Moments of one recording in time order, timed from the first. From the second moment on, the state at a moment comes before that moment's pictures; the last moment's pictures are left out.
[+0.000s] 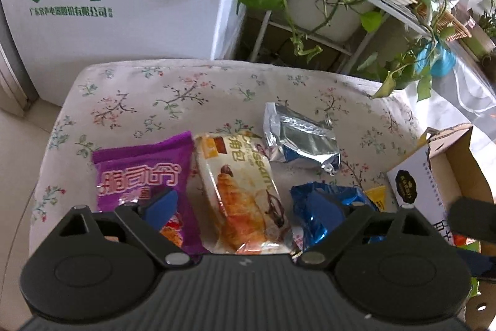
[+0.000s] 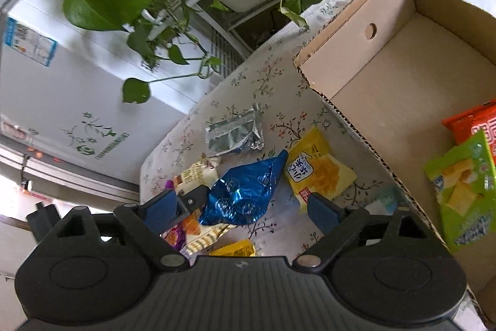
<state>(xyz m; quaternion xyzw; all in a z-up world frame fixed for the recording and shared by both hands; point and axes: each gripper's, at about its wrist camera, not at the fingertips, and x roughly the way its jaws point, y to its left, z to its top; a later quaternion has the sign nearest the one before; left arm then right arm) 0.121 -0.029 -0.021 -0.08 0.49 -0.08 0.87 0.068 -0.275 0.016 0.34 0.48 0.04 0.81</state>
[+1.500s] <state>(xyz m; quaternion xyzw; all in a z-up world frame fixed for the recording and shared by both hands) 0.113 -0.016 -0.053 0.06 0.50 -0.11 0.86 0.107 -0.210 -0.047 0.24 0.57 0.04 0.79</state>
